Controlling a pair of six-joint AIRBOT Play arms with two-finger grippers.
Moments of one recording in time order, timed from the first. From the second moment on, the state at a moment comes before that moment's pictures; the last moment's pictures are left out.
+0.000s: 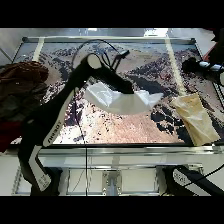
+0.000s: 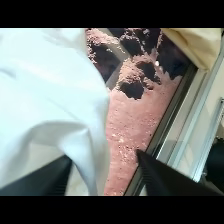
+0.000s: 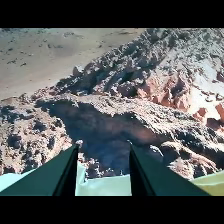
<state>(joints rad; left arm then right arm) -0.58 -1.89 2.00 0.84 -1.25 -1.27 -0.17 -1.10 1.26 -1.32 0.76 1.47</state>
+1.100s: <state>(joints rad) -0.15 -1.78 1.97 1.26 -1.27 -1.52 -0.17 -1.69 1.31 -1.08 0.98 1.15</state>
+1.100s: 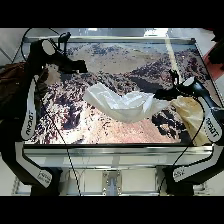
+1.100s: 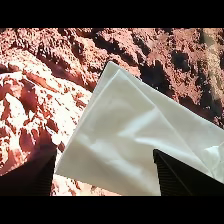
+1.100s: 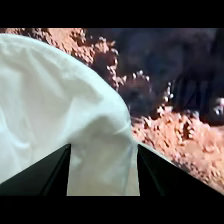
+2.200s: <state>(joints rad) -0.13 -1.91 1.77 1.18 -1.29 -1.35 -0.22 -1.66 1.56 -1.06 1.29 1.17</state>
